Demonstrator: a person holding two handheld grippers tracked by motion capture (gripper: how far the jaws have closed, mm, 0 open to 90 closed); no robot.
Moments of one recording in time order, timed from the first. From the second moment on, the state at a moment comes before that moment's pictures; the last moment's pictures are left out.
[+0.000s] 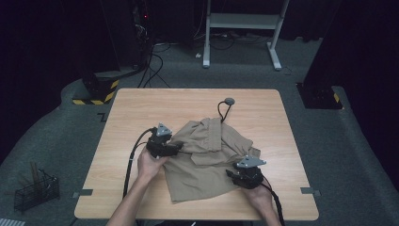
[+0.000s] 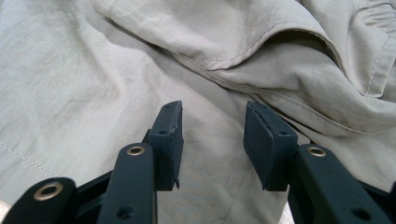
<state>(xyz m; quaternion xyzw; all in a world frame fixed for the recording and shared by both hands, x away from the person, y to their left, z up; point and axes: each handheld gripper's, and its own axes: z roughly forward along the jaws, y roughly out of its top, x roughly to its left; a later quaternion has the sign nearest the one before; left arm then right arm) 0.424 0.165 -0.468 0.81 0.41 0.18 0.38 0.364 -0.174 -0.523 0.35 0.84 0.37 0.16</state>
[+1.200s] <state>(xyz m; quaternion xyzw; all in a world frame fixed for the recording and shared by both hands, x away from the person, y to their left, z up) 0.444 0.125 -0.478 0.85 0.36 0.15 0.36 0.364 -0.173 -0.523 0.35 0.84 0.37 0.16</state>
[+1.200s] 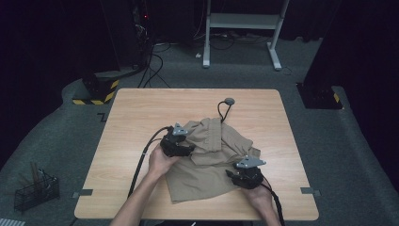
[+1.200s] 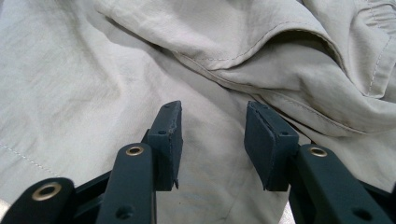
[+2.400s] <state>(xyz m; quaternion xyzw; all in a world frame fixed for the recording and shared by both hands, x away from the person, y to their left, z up) 0.453 0.135 -0.493 0.85 0.39 0.17 0.32 0.364 -0.173 -0.523 0.35 0.84 0.37 0.16</state>
